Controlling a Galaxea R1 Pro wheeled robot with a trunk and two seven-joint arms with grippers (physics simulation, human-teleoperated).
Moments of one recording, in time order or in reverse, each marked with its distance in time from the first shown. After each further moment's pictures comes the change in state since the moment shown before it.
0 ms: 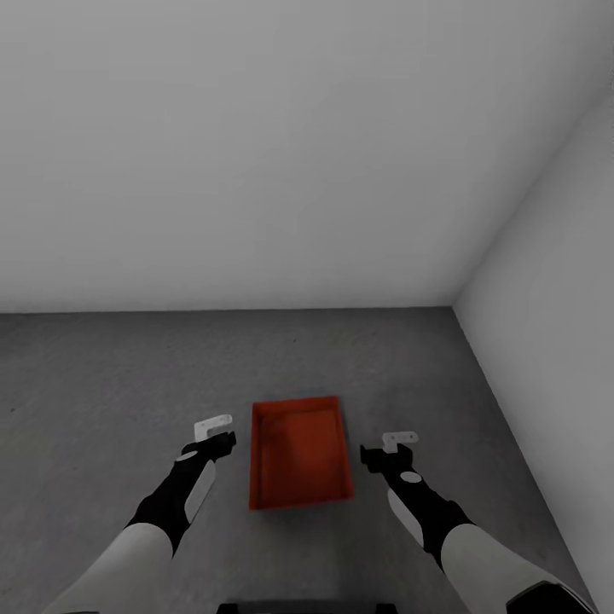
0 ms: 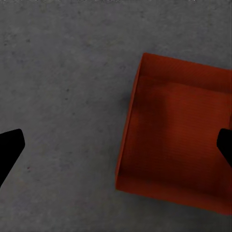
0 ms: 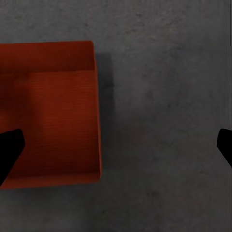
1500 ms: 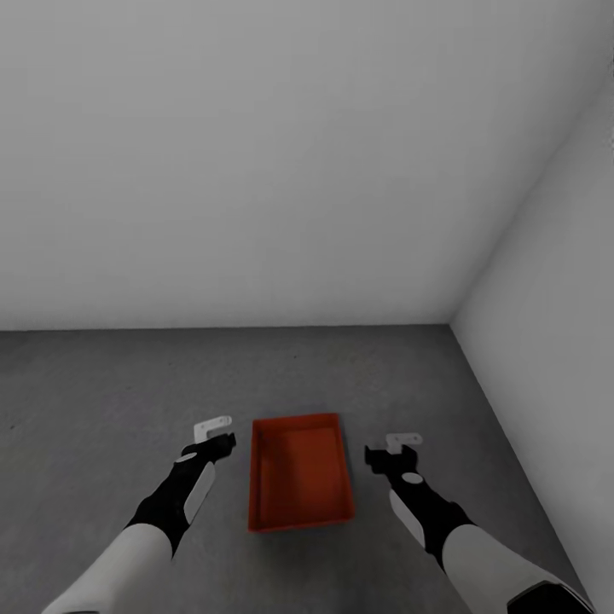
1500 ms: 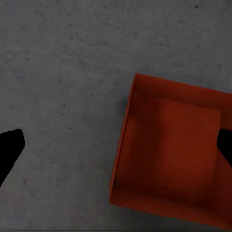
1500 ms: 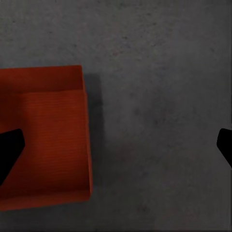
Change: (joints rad) left arm 0.000 0.002 0.002 0.011 0.004 0.000 -0.004; right arm 0.000 -0.004 -0.002 0.009 -0.004 0.000 -0.038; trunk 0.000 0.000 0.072
